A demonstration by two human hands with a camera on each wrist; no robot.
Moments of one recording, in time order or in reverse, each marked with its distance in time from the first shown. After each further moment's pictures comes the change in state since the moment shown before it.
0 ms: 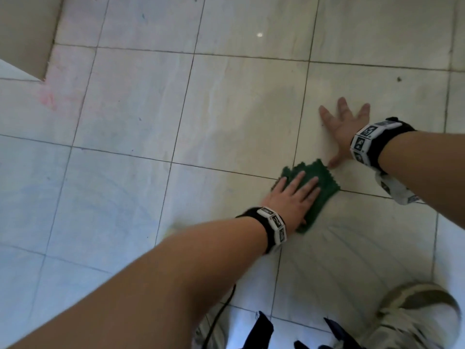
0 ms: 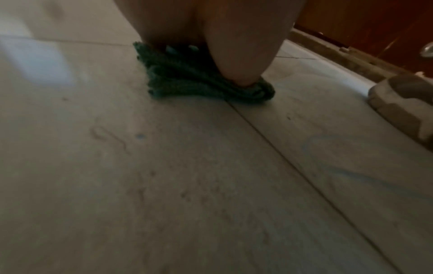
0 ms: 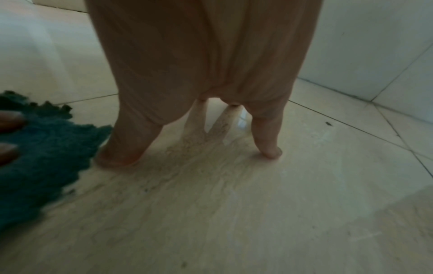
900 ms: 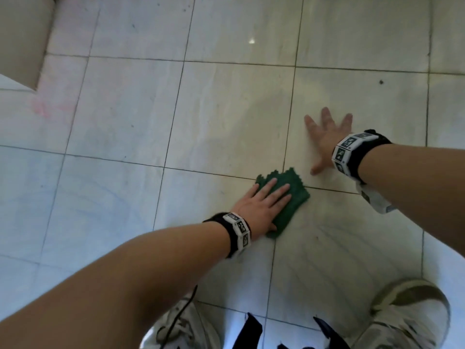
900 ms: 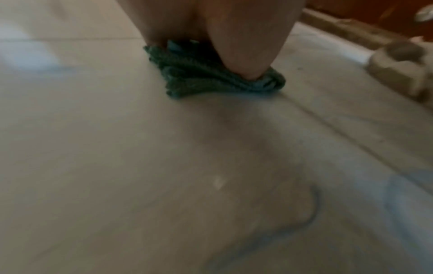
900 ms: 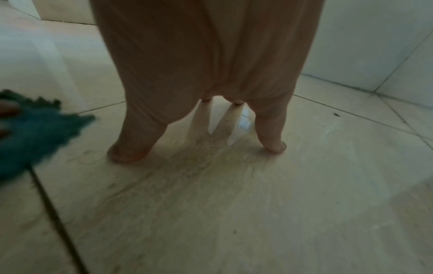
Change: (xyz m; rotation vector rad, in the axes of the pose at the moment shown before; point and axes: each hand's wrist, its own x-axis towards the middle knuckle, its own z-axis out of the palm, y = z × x) left_hand -0.033 -0.028 0.021 0.029 0.003 0.009; right_hand -0.006 -0.010 0.015 0.089 -0.025 0.004
